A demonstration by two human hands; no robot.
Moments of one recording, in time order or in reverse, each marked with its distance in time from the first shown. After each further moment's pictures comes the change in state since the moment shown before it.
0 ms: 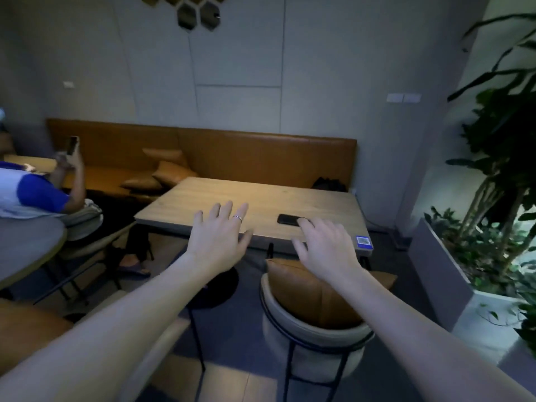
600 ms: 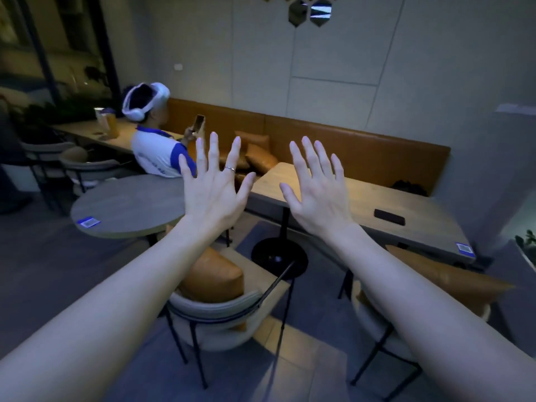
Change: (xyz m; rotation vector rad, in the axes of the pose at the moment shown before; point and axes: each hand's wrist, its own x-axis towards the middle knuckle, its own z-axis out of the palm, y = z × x) left_hand -0.208 -0.357 -0.140 -0.046 0.272 -0.372; right_hand 0.017 -0.428 -0.094 0.167 0.389 -0.280
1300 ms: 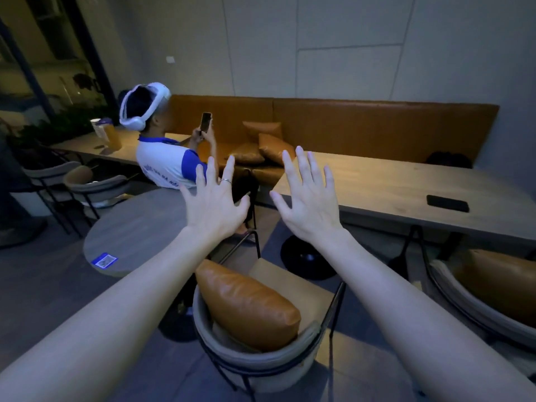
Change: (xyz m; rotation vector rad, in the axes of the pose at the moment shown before) left_hand 0.130 -0.145 0.137 0.042 -0.280 -0.014; right_hand 0.118 -0.054 0.211 0.115 -0.098 0.188
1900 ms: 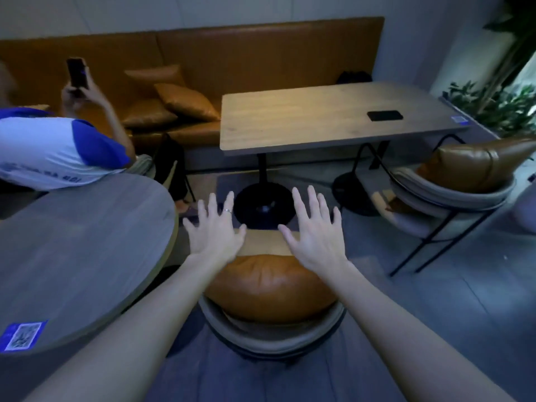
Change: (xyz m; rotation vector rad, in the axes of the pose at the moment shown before) left_hand 0.036 -0.131 0.211 -0.079 -0.475 0.362; right_hand -0.093 -0.079 0.196 -0.220 -0.326 0.630
